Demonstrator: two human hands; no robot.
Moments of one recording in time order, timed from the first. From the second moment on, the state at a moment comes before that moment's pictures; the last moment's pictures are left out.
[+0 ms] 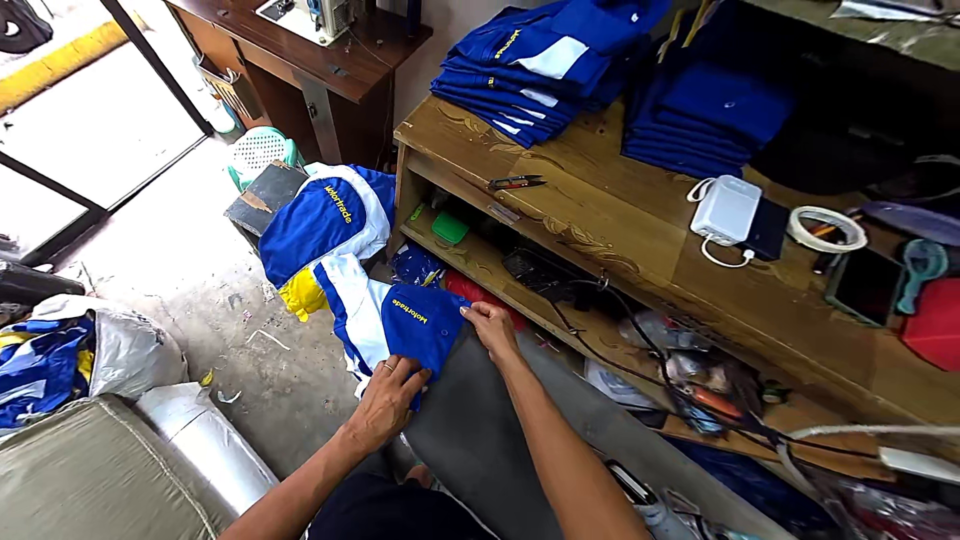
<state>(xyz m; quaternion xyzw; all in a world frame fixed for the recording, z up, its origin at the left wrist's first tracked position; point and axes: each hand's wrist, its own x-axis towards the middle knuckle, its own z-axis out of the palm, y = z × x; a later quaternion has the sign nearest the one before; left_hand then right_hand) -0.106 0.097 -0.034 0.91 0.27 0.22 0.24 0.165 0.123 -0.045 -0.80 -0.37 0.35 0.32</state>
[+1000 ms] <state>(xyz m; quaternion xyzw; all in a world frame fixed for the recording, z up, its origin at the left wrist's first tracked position) -0.094 0.065 -0.017 0.86 0.29 0.32 0.26 0.052 0.063 0.025 -0.72 -0.48 0.49 0.04</state>
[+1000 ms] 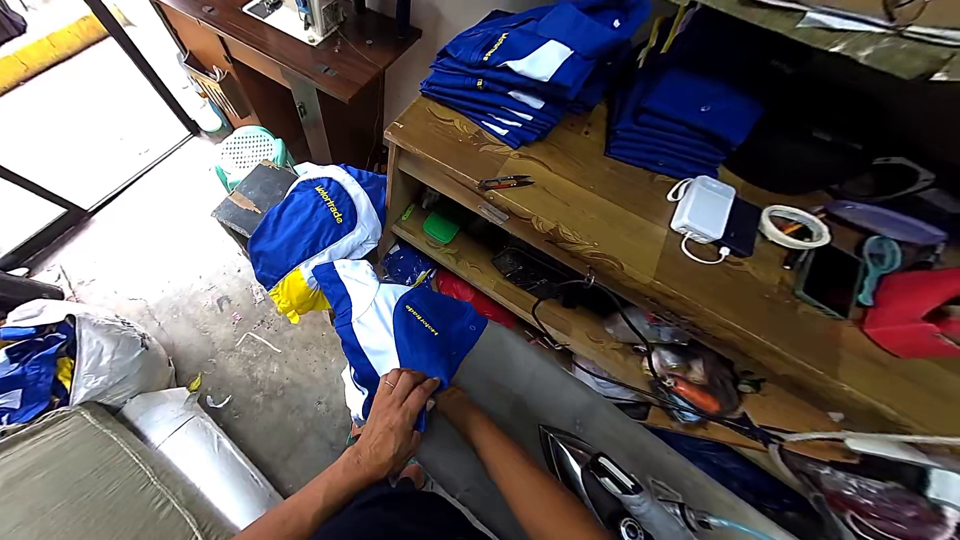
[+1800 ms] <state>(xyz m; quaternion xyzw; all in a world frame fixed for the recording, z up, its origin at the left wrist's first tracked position) -0.055 0.192 -0.038 0.88 0.37 0.18 0.23 0.233 -0.160 0.053 -0.82 -0.50 0.28 0.06</state>
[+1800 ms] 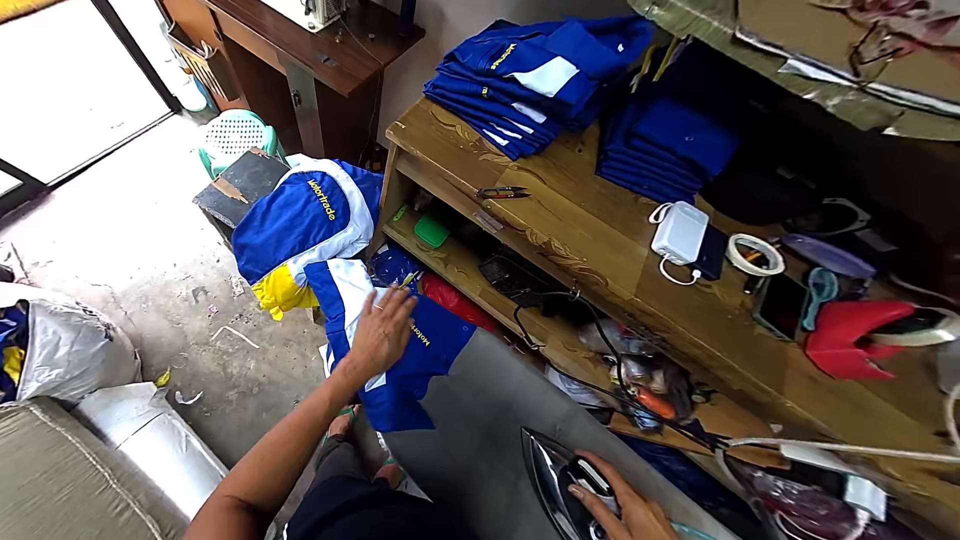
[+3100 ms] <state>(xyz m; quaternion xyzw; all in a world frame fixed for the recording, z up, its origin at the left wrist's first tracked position) -0.177 0.292 -0.047 0.86 0.34 0.01 0.39 0.023 0.099 0.081 -0.55 -0.78 0.28 -0.12</state>
